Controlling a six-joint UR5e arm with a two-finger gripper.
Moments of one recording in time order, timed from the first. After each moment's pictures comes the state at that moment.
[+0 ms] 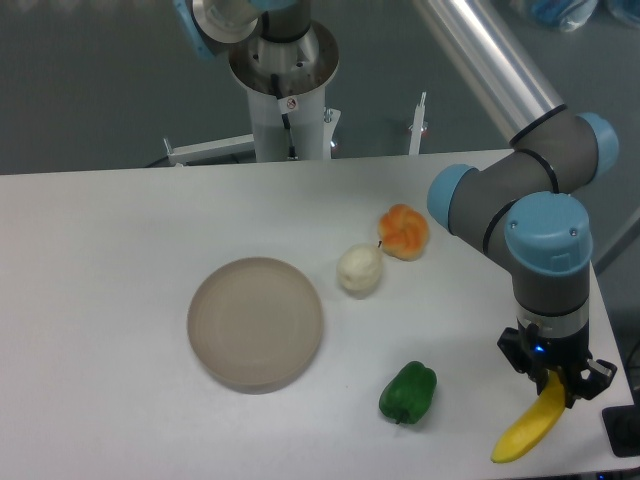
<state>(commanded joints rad) 2.39 -2.28 -1.11 -0.89 1.65 1.21</state>
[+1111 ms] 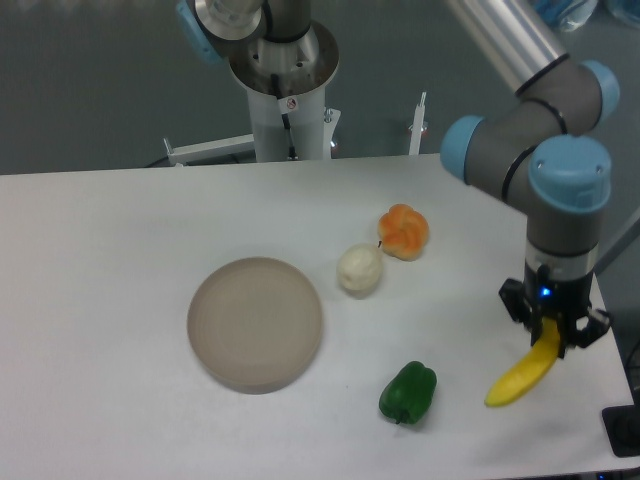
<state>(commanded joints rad) 2.56 -2.08 -1.43 -0.89 1.47 1.42</state>
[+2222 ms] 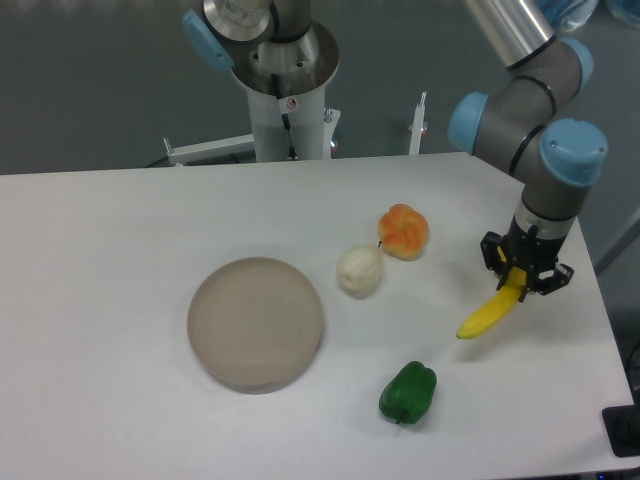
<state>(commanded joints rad) 2.62 -2.10 -1.65 -0.85 1.45 1.32</state>
